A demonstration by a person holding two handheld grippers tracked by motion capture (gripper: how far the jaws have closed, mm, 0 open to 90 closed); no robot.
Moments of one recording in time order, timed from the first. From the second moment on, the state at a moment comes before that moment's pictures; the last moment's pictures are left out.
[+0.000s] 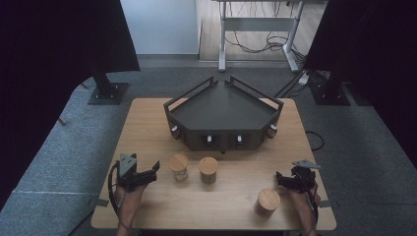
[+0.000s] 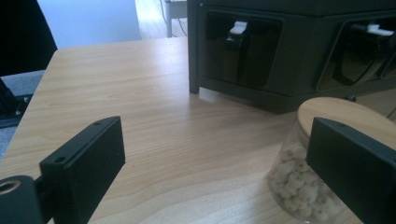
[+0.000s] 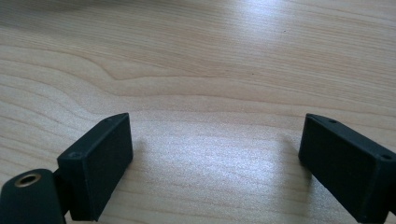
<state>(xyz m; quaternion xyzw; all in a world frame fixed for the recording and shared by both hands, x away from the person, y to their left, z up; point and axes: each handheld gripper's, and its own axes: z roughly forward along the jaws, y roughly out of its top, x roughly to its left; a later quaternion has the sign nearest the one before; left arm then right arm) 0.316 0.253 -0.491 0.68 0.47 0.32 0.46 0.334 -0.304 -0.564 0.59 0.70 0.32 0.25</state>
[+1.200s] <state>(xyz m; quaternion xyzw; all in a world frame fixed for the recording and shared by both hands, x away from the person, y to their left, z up) 0.318 0.221 -0.483 0.69 0.45 0.30 0.49 0.335 -0.304 -0.564 0.59 0.70 0.32 0.25</state>
